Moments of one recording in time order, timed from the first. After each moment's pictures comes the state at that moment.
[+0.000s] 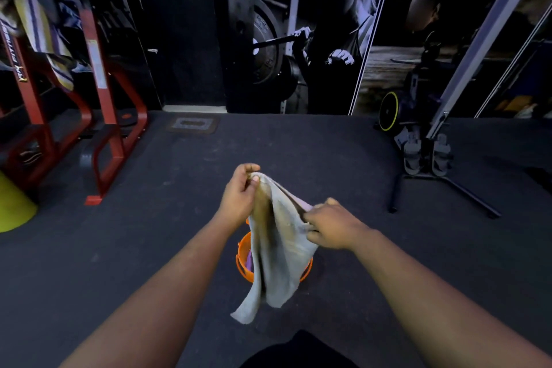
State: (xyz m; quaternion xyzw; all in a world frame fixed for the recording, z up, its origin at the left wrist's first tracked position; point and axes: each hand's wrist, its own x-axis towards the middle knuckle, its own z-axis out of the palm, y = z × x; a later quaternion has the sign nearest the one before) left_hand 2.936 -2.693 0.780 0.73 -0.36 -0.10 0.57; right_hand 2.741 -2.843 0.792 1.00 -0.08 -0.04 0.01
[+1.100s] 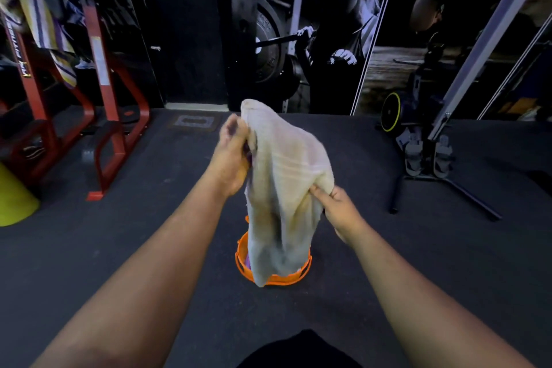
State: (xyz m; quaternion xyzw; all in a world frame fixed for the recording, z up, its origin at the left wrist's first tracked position) left_hand 2.949 -2.706 0.865 0.47 -0.25 -0.35 0.77; right_hand 2.745 -2.836 0.794 0.66 -0.26 0.23 -0.67
